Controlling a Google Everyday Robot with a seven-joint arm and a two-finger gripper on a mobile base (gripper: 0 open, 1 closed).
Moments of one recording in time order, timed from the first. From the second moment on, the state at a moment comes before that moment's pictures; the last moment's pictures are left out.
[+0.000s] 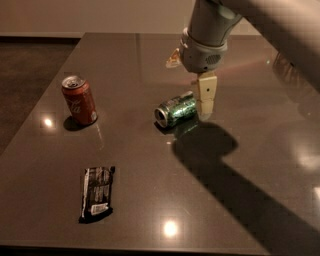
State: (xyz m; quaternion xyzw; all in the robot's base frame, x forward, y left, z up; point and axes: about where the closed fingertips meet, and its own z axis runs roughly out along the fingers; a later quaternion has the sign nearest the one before) arm 0.576 -0.072 0.909 -0.83 0.55 -0.01 0.12
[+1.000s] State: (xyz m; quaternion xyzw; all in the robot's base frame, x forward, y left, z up) arm 0.553 -0.029 0.869 -0.86 0.50 -0.01 0.06
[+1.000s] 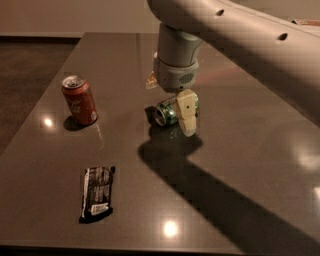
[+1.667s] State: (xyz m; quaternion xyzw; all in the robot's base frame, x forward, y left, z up) arm 0.553 -0.020 0.850 -0.87 0.50 -0.01 0.04
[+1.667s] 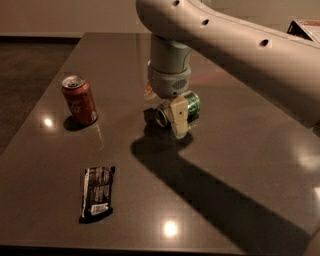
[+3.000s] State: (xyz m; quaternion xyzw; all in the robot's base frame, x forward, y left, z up) arm 0.559 -0.024 0.889 -0.84 0.53 0.01 0.10
